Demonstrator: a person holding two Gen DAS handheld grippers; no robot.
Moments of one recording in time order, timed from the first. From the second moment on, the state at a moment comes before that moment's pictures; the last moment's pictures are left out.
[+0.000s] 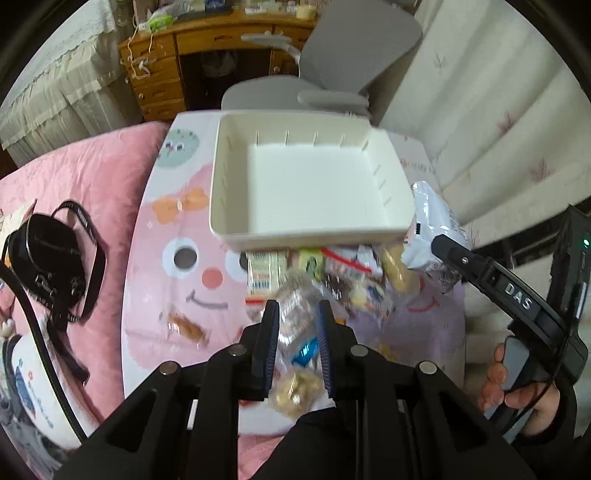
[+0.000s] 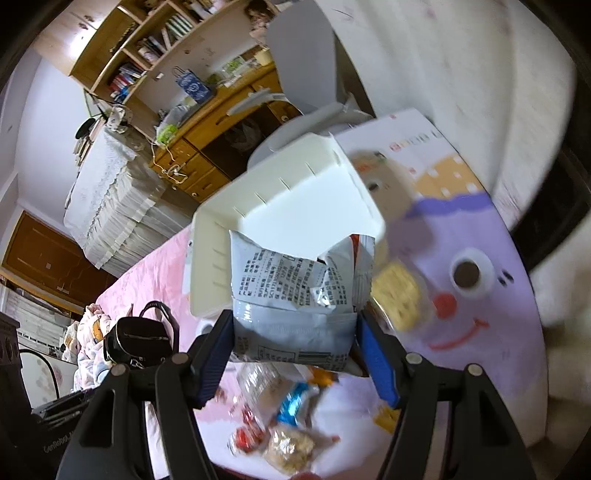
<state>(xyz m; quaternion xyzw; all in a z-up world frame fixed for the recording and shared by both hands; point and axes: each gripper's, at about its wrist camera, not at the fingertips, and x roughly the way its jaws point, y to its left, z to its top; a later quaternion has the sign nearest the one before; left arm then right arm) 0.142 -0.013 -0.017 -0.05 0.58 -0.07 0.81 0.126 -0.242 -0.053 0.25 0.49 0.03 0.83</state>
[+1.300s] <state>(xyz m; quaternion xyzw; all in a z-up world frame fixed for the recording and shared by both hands) 0.062 0.036 -0.059 -0.09 0.57 -0.02 0.81 0.081 -0.221 -0.055 0.12 0.42 0.04 0.90</state>
